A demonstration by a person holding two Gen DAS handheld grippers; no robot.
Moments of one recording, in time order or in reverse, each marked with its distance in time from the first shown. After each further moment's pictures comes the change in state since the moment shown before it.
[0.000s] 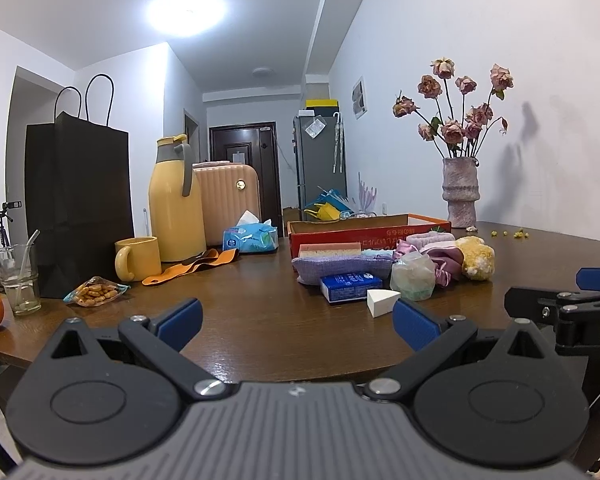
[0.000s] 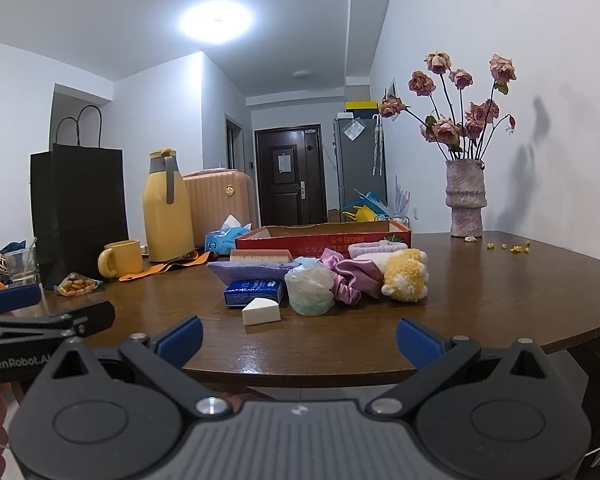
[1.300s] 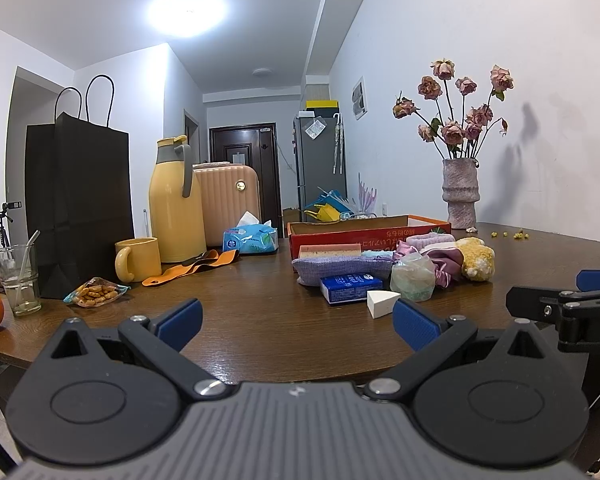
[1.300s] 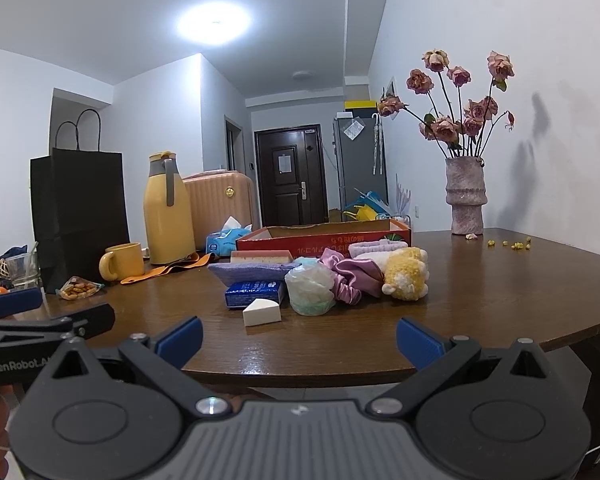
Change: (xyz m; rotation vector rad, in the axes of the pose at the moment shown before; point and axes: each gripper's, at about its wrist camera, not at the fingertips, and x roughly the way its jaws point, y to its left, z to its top) left arm 0.001 0.001 0.000 -0.003 0.000 0.001; right arm -0.001 -0.002 -0.001 0.017 -0.002 0.006
